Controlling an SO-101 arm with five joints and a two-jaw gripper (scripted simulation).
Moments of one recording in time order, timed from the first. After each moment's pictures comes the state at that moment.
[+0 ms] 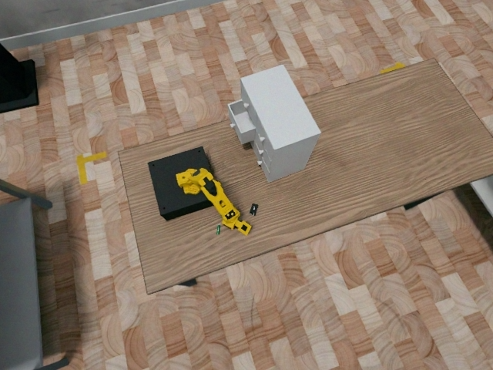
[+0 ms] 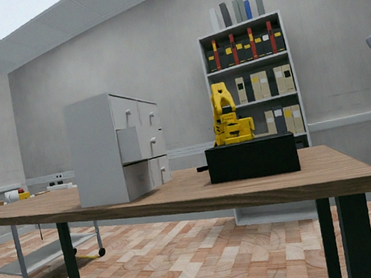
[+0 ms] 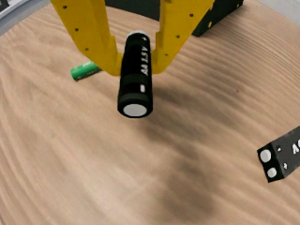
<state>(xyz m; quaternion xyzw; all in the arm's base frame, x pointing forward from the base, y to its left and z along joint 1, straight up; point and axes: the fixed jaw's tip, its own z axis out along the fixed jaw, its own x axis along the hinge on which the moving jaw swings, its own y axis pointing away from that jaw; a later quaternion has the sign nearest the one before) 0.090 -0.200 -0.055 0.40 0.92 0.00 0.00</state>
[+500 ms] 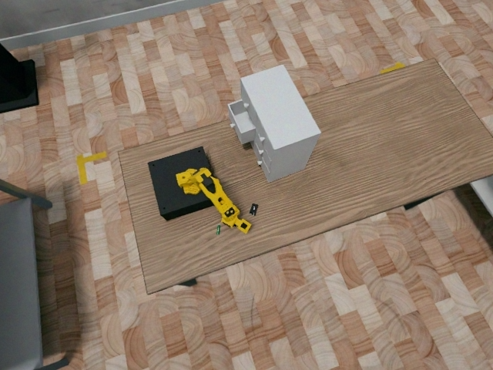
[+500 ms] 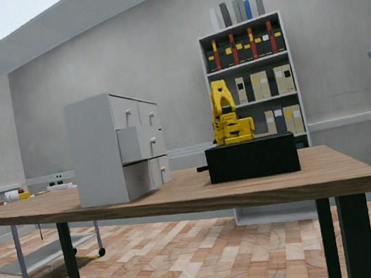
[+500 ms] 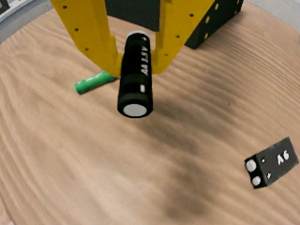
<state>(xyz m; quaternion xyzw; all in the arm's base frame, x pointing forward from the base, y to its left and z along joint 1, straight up) 0.090 -0.196 -0.039 0.40 0.92 0.00 0.00</state>
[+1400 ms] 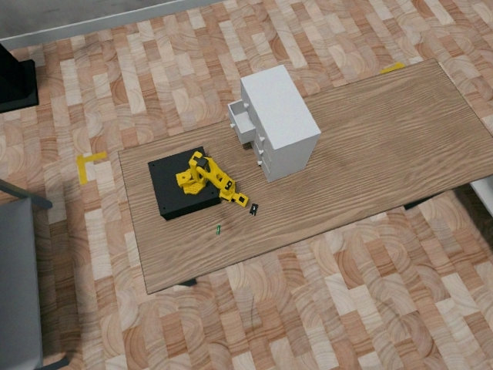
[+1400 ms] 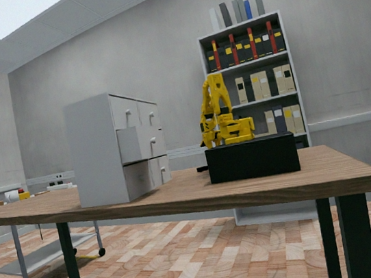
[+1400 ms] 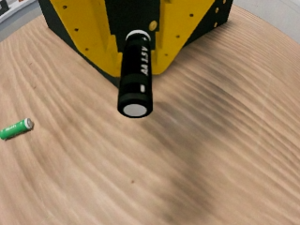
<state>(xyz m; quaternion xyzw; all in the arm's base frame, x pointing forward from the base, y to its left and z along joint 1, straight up) 0.109 -0.094 -0.039 0.36 0.93 0.00 -0.01</state>
